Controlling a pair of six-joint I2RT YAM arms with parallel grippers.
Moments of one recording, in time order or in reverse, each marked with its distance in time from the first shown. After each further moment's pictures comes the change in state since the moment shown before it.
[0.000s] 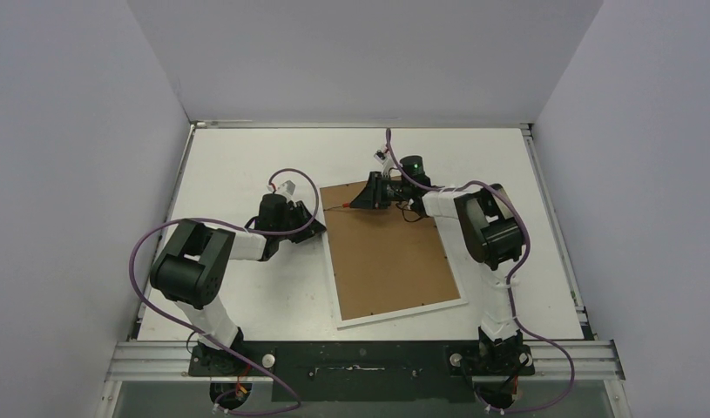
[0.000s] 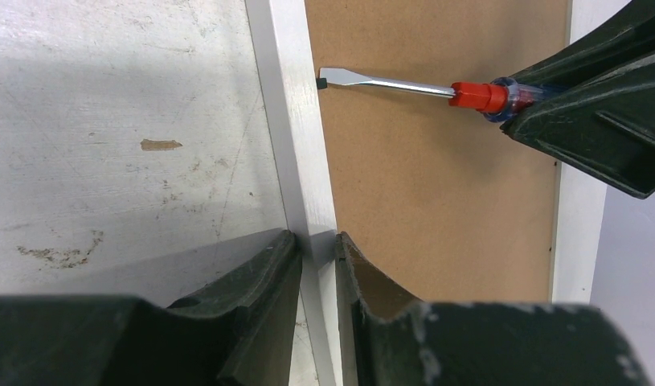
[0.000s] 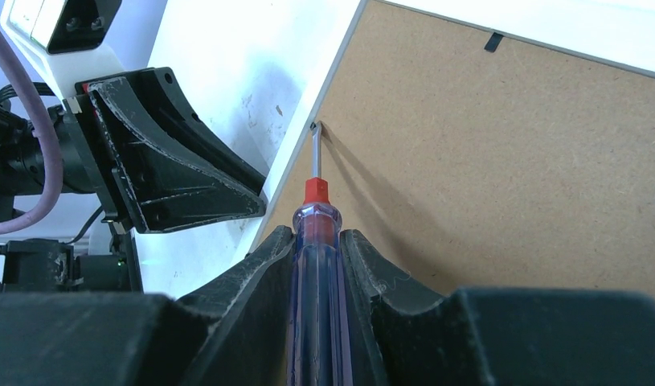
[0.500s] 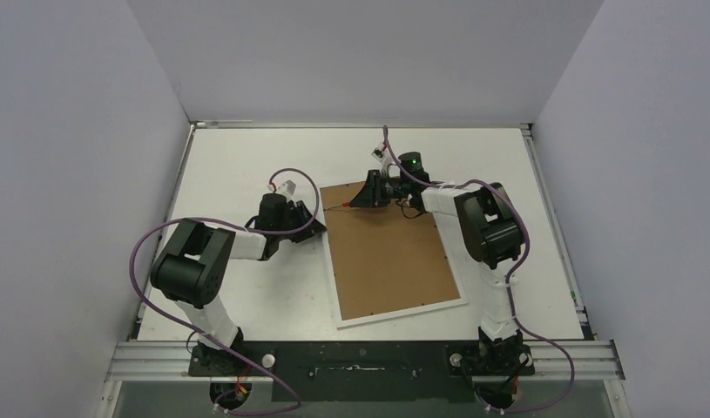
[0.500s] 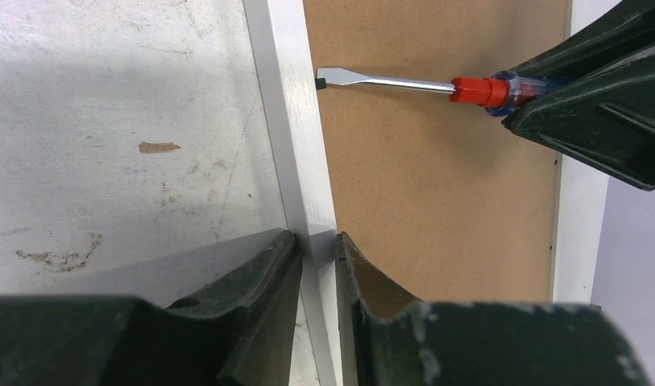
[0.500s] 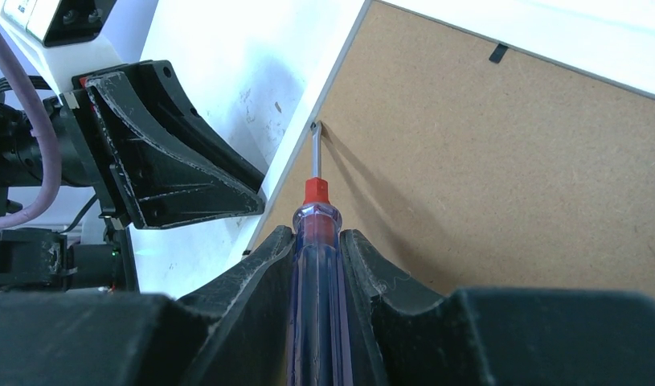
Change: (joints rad) left arm 0.000 0.003 0.003 0.000 0.004 0.005; right arm 0.001 0.012 0.049 -0.074 -0.021 -0.051
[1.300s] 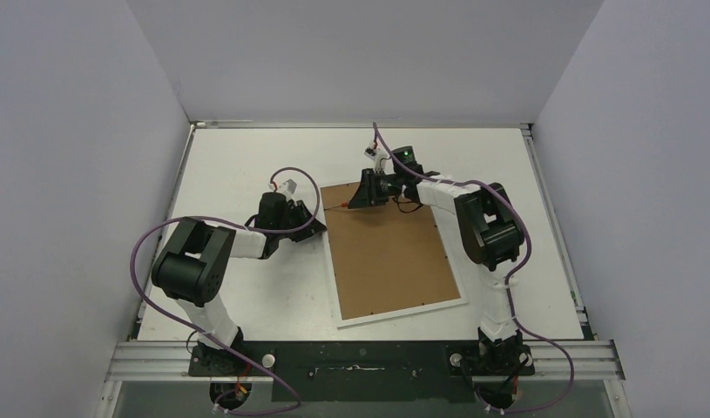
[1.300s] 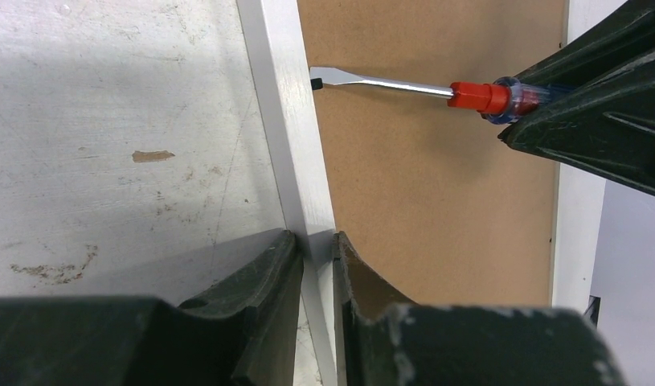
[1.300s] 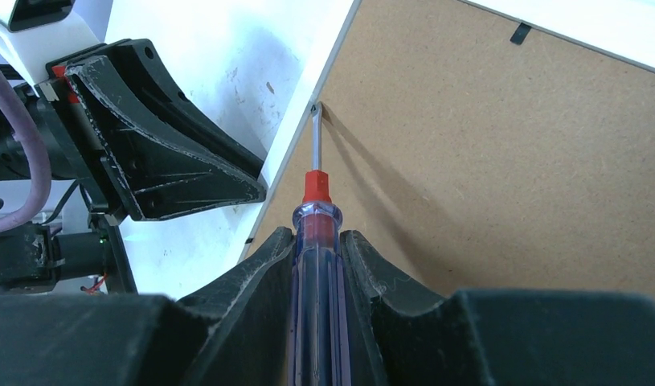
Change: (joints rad) left arm 0.006 0.016 0.015 -0.002 0.029 0.018; right arm 0.031 -0.005 0.118 -0.273 0.045 -0.106
